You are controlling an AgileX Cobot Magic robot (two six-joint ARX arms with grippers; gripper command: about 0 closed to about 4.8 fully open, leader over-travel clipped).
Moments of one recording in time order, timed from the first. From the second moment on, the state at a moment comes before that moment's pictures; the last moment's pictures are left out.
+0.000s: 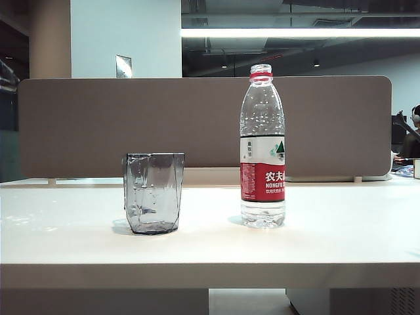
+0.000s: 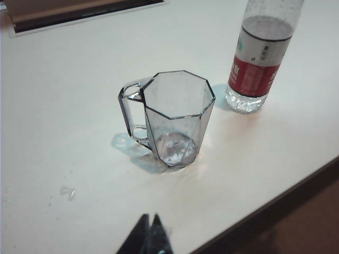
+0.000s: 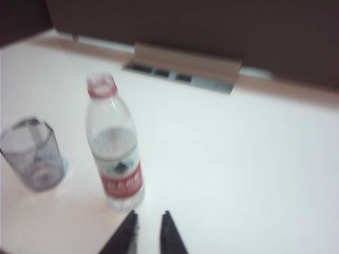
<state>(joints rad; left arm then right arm) -0.49 0.40 0.40 -0.35 0.05 0.02 0.07 0.49 0.62 -0.37 -0.33 -0.11</state>
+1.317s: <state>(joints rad) -0.49 0.40 0.40 -0.35 0.05 0.02 0.39 1.19 0.10 0.90 -0.11 0.17</state>
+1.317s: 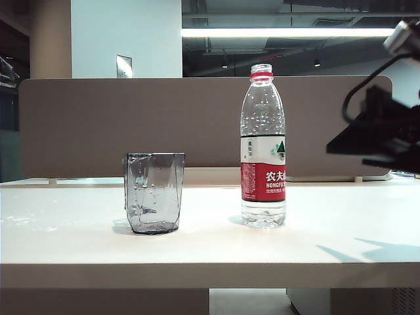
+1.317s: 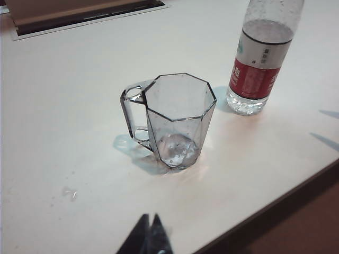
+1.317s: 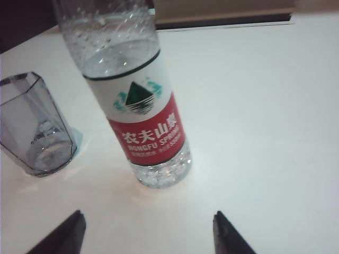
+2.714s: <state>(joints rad) -0.49 0.40 0.40 -0.35 0.05 0.02 0.45 2.05 0.59 1.36 -0.17 0.11</state>
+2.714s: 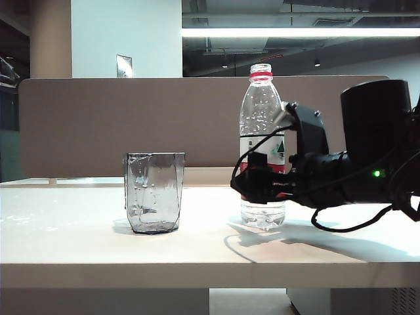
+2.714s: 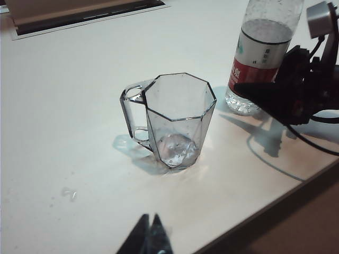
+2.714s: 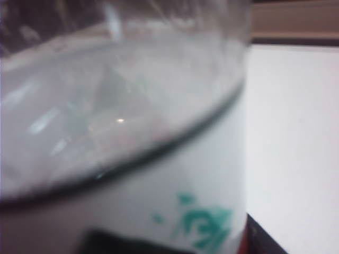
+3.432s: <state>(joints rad) -0.49 0.40 0.40 -0.35 0.05 0.02 0.45 2.08 0.64 1.35 -0.16 0.11</state>
